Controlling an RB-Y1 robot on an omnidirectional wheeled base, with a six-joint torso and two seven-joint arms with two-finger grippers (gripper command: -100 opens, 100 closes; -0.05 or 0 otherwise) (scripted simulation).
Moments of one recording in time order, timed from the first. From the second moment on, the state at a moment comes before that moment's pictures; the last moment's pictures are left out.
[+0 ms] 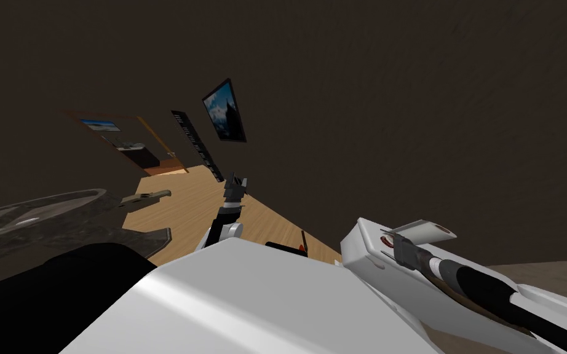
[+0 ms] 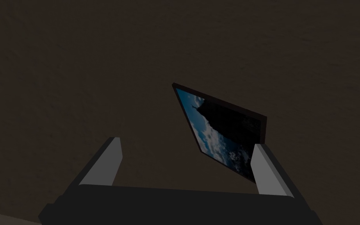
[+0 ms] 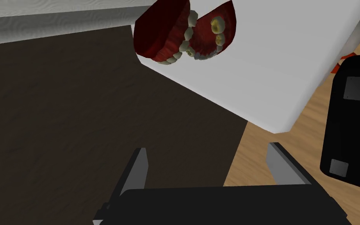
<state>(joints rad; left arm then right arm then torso) 0.51 0.03 0.06 -2.28 0.06 -0.43 0.09 0.72 -1.59 0.12 -1.60 0.09 -0.26 1.39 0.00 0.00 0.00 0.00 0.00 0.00</state>
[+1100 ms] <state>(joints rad) 0.51 0.03 0.06 -2.28 0.06 -0.43 0.09 0.80 -1.72 0.16 -1.47 0.14 -0.16 1.59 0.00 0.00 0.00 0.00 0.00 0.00</state>
